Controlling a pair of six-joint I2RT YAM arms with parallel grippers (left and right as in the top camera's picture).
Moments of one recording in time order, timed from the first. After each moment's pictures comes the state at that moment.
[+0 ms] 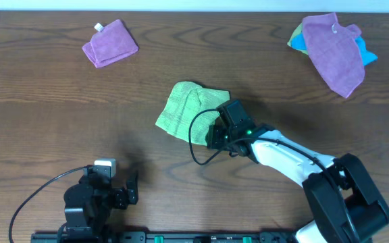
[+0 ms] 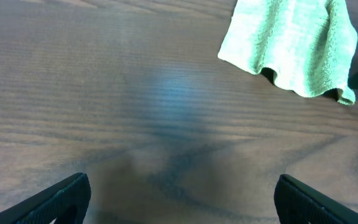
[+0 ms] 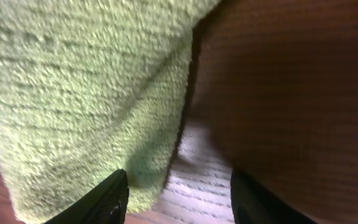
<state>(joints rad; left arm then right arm) 0.01 0.01 0.19 -0.81 0.23 -0.07 0.56 1.71 0.83 -0.25 -0.15 0.69</state>
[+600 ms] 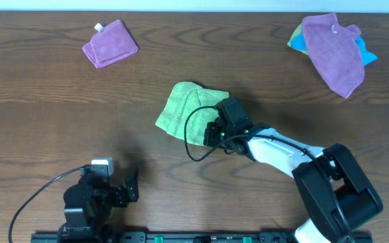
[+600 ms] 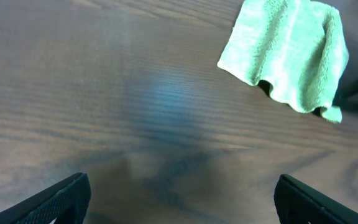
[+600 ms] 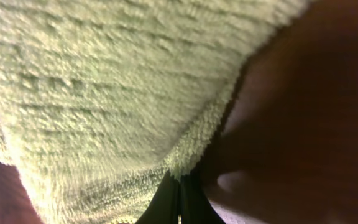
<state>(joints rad) 0.01 0.01 0.18 -0.79 0.23 -0.17 0.55 1.77 0.84 -0.16 -0.24 0.72</state>
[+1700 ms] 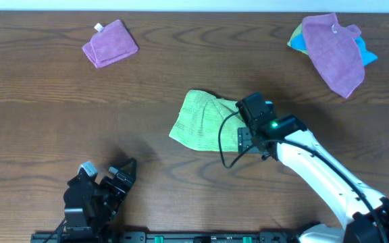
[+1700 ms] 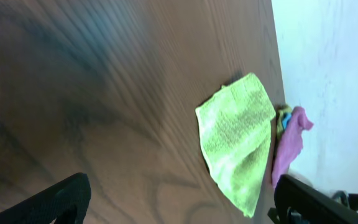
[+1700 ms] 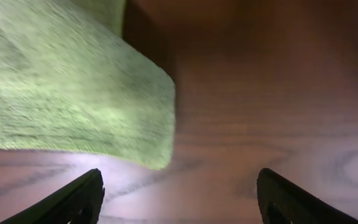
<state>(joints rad) 0.00 0.01 0.18 -0.78 0.36 -1.10 0.48 1.48 0.97 -0.89 0.23 0.49</state>
